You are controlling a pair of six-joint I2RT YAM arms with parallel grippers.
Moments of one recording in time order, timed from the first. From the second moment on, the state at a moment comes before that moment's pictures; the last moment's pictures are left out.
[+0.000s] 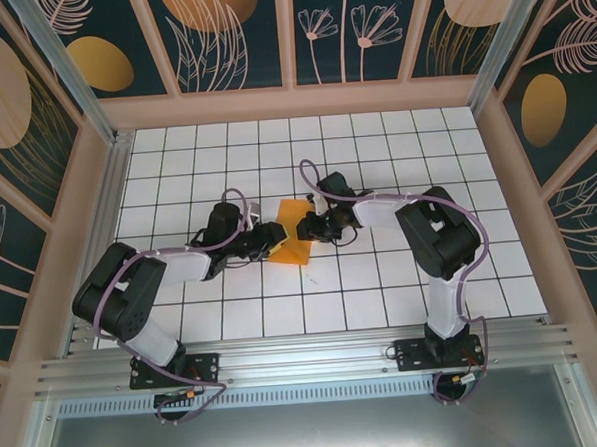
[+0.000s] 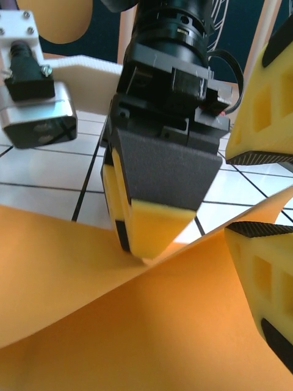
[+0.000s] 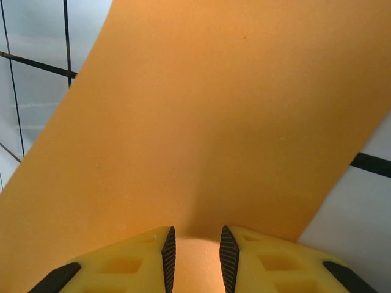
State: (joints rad) left arm -0.51 1.62 0.60 0.45 0.63 -1.14; right arm 0.59 1.95 1.10 -0.23 -0.51 0.55
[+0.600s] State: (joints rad) left arm -0.53 1.64 0.63 0.37 0.57 -1.12; right arm 0.60 1.94 1.10 -0.22 -0.50 0.54
